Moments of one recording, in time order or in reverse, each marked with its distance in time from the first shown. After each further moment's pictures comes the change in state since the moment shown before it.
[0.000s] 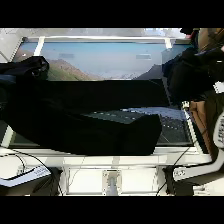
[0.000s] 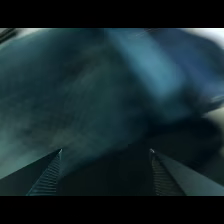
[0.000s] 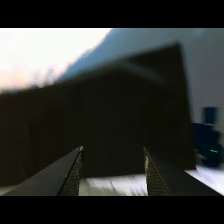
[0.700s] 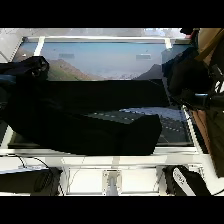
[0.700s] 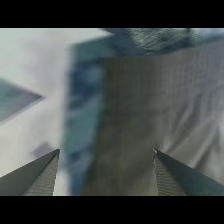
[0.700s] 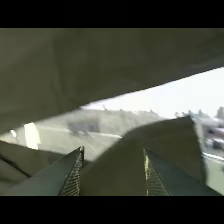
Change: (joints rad) left arm 0.356 -0.290 -0.251 -0.517 -0.278 0.463; right arm -0.040 0.707 -0.879 0.200 -0.186 -0.050
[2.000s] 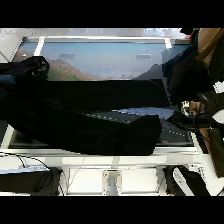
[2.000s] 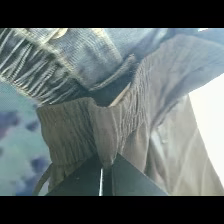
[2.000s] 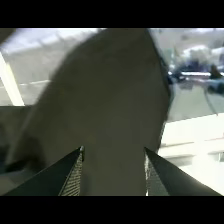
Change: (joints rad) left arm -0.127 0.043 -0.005 -0.225 0.076 0.085; right arm -0.001 -0.019 -0.269 -0.145 0.055 0.107
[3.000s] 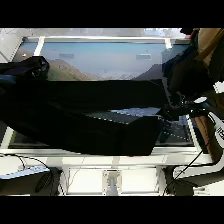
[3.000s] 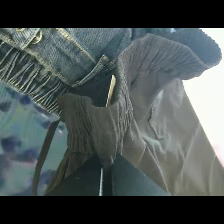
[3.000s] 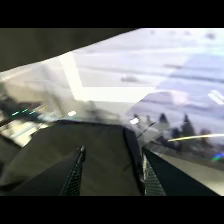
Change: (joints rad) left arm -0.007 0.147 0.000 0.116 0.004 -0.089; right arm -0.080 -0.743 0.238 0.266 -0.068 -0.467
